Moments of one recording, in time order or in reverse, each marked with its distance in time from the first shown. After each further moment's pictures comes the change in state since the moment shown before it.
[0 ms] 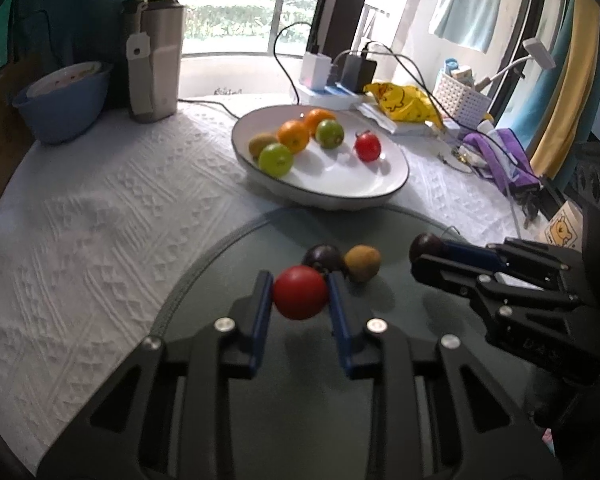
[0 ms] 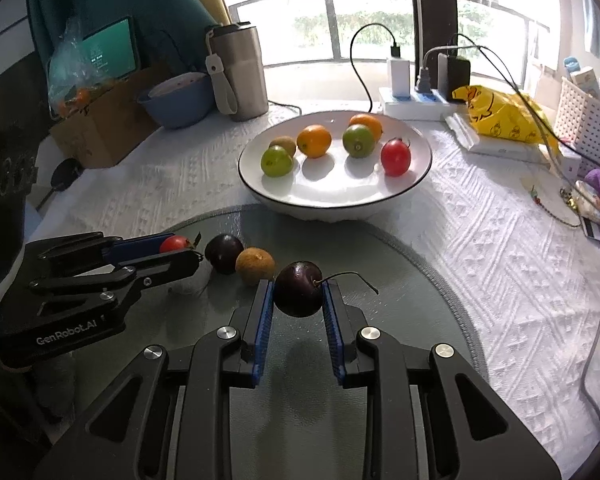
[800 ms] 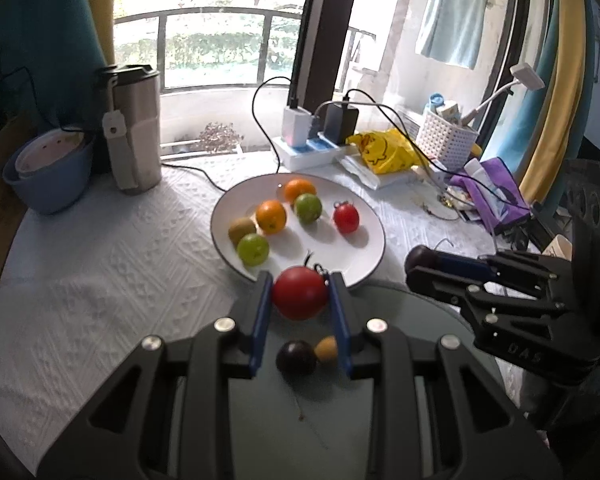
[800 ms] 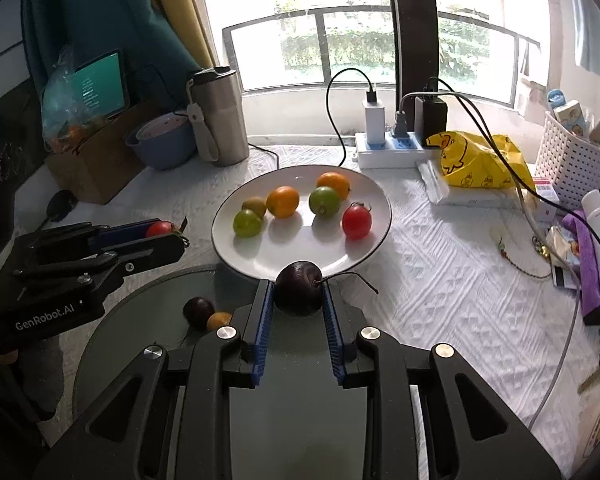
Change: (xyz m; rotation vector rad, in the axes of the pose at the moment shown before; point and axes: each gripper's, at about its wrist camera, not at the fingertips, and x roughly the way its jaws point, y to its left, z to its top) left arm -0.011 -0.020 0.055 0.050 -0.088 -0.006; right arm -0.019 -0.027 0.037 0.002 -0.076 -0.023
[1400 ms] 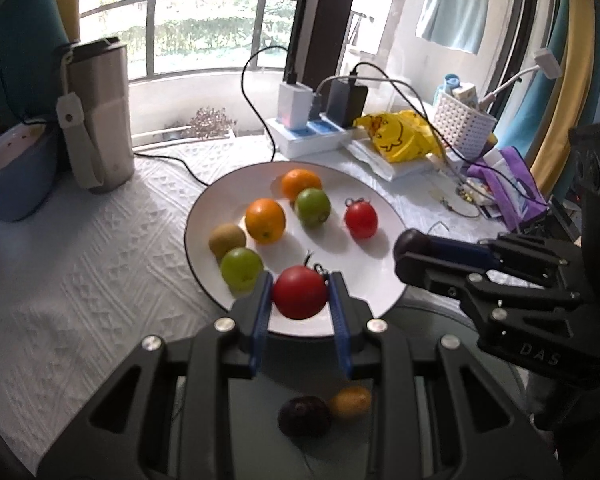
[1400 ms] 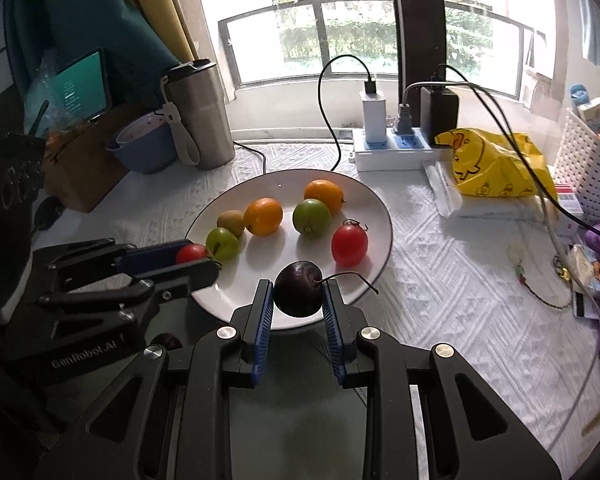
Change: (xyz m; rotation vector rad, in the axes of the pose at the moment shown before) left arm 0.060 0.006 0.013 0.007 0.062 -0.016; right arm 0.045 -0.015 0.024 0.010 0.037 0.018
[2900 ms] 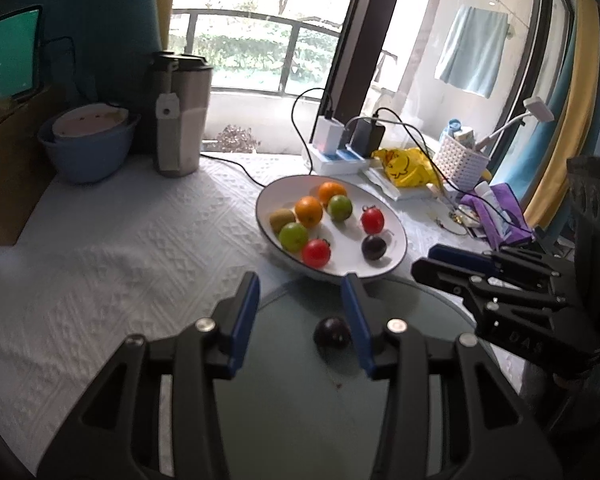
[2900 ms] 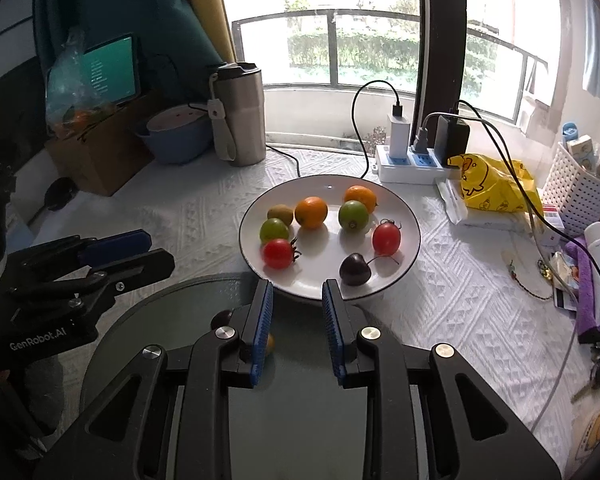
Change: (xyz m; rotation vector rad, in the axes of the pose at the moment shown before) left arm -0.090 0.025 -0.045 -0.114 -0.122 0.028; right arm -0.042 0.058 -0.016 -0.069 -0.023 -0.056
